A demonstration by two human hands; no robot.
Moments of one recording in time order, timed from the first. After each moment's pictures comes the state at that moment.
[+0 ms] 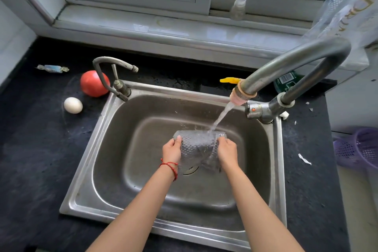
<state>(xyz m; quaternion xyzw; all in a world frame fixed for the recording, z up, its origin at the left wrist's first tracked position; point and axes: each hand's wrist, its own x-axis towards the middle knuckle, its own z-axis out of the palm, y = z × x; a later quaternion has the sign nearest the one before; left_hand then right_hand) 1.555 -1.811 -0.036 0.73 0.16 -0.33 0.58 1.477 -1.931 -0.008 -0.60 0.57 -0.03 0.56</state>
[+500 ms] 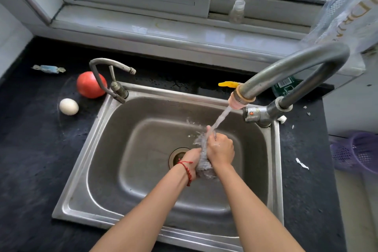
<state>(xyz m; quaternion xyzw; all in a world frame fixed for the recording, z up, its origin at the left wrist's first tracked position) 1.526 -1.856 -0.028 0.55 0.24 -0.57 0.56 1.496 -1.925 0.006 -0.78 0.51 -0.02 0.36</state>
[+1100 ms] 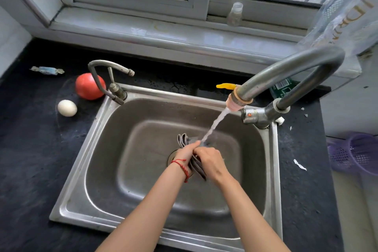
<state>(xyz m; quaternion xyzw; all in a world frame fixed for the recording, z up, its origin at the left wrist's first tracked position) 1.543 -1.850 -0.032 0.54 0.26 -0.53 0.60 1.472 -1.911 0.016 -0.79 0.31 0.08 0.52</state>
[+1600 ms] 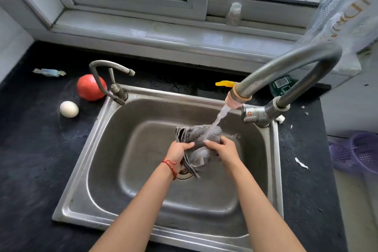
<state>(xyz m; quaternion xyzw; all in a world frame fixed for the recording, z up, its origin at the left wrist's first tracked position) 1.555 -1.831 -0.014 0.58 0.13 -0.47 0.65 1.473 -1.950 -0.005 -0.58 0.42 -0.01 0.69</state>
